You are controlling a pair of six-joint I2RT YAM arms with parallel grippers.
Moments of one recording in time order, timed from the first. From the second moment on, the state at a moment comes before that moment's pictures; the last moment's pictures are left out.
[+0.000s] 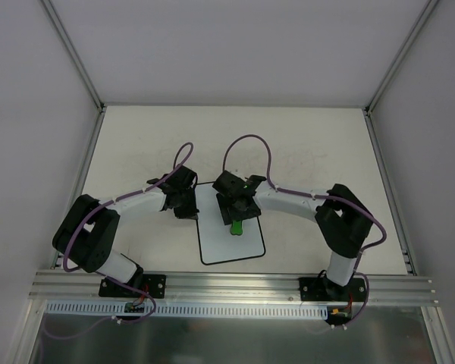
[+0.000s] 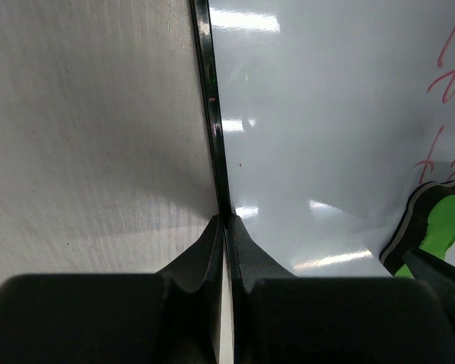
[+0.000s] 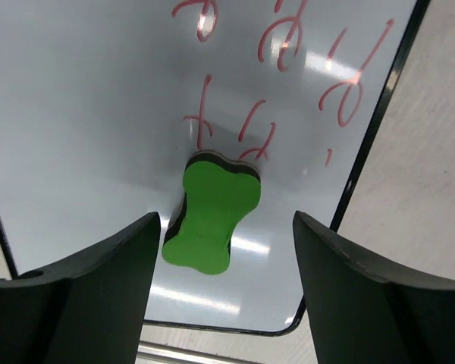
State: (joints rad) left arm -0.54 1.50 0.75 -0.43 0.04 -0.67; right arm 0.98 1.82 1.23 -0.70 0.20 0.61
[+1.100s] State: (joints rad) left arm -0.54 1.50 0.75 -0.42 0.04 -0.67; right arm 1.02 1.83 1.21 -0.68 0.26 0.83
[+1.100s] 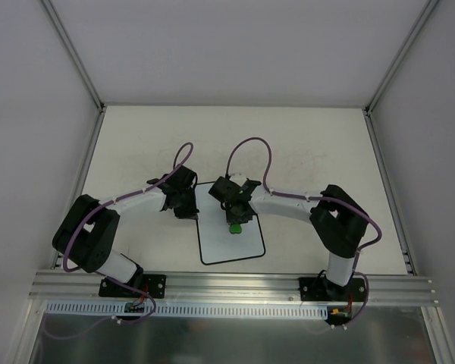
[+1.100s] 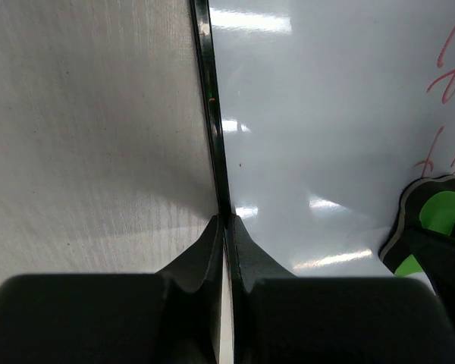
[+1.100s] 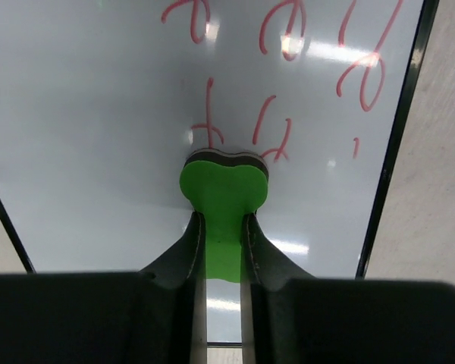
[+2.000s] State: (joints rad) left arm -0.54 1.49 0.73 -0.38 0.05 -0.67; right arm 0.70 1.76 1.12 -0.62 0.21 0.80
